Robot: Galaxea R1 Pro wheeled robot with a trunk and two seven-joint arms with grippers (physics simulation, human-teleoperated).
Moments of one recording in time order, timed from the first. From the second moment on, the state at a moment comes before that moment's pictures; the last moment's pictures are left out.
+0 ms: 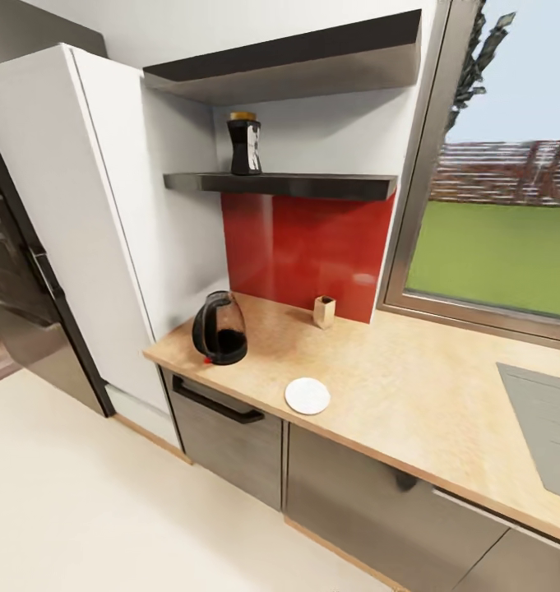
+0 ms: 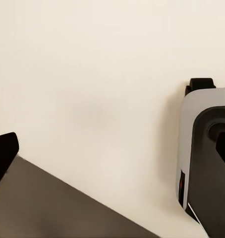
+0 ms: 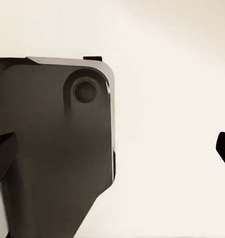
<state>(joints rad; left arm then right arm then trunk) -0.29 0.14 -0.77 -0.07 0.69 0.12 0.18 -0.01 -0.02 0.01 -0.16 -0.01 -0.13 -0.08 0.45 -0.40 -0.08</state>
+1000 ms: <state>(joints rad) -0.29 0.14 -0.77 -0.07 0.69 0.05 0.18 -0.01 -0.02 0.01 -0.16 -0.01 -0.13 -0.08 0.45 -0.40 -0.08</state>
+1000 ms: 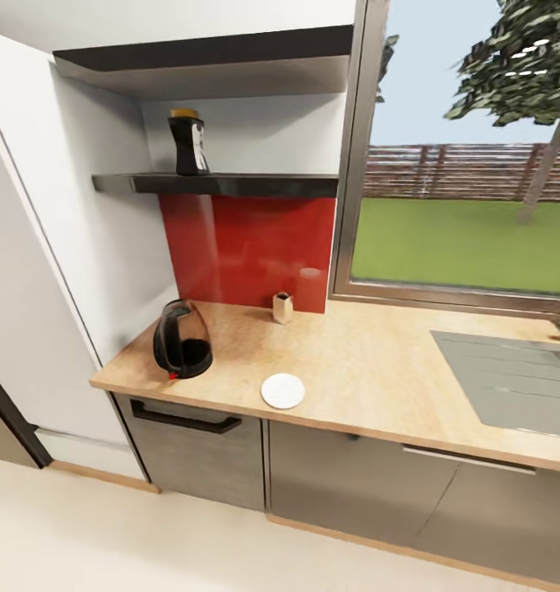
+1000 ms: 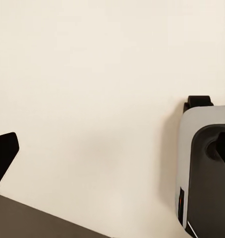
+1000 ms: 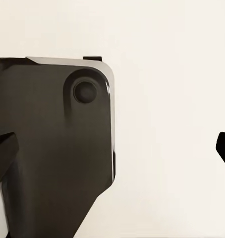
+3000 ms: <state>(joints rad) -0.46 0.21 -0.77 -0.16 0.69 -0.71 0.18 -0.01 -0.02 0.01 -0.20 -0.01 -0.14 -0.08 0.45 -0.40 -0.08</state>
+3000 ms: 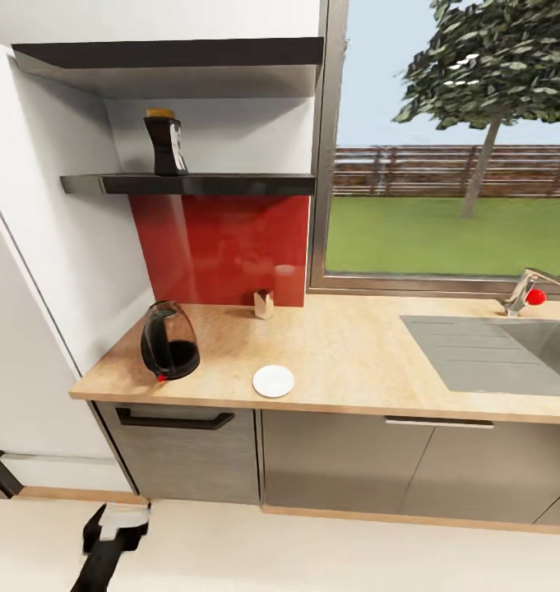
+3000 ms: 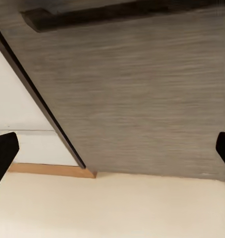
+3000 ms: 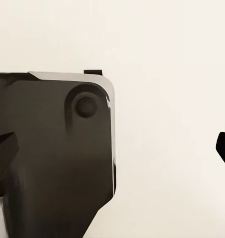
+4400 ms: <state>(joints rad) -1.01 0.40 -0.21 -1.46 0.67 0.53 0.18 -0.01 -0.02 0.01 -0.20 -0.01 -0.14 -0.08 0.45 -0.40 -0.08</state>
